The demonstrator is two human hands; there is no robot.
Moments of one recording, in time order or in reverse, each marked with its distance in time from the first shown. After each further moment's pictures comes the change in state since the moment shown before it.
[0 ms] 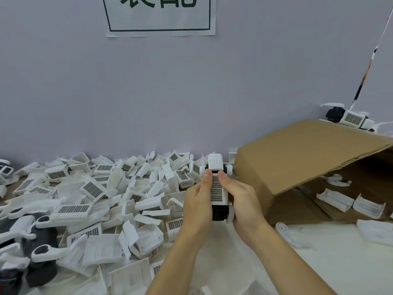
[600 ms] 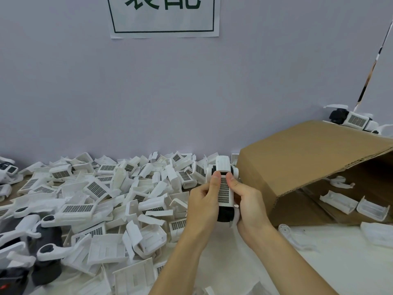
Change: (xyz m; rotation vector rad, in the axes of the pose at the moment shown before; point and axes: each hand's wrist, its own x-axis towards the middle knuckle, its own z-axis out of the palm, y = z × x) left_hand 0.000 0.001 0.001 0.079 -0.025 -0.041; right_hand 0.004 0.006 -0.003 0.077 0.071 0.051
